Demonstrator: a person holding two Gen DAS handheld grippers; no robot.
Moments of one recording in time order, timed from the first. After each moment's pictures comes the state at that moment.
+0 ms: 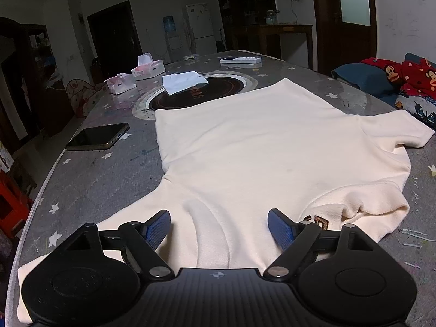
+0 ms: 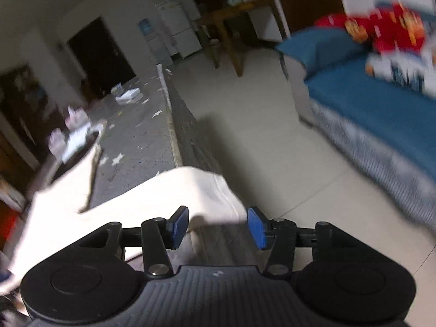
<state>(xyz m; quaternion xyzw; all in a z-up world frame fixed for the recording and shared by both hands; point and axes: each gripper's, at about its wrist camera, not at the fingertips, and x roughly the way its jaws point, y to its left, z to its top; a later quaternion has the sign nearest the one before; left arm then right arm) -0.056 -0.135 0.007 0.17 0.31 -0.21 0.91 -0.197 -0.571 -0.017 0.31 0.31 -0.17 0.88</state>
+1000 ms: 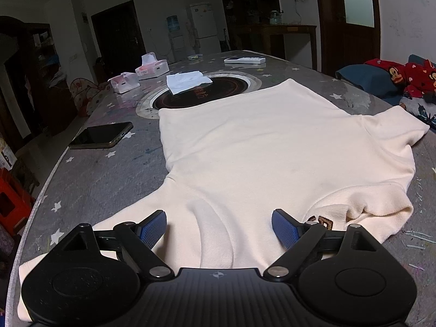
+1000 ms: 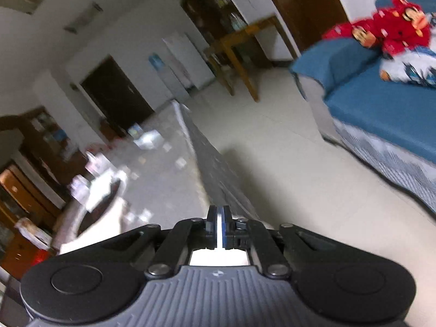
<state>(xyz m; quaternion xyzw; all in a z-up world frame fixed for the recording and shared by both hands) -0.055 -0.134 0.007 0.16 0.31 -0.20 0.91 -0.162 -0.591 -0.004 0.34 0.24 -0.16 0.89</state>
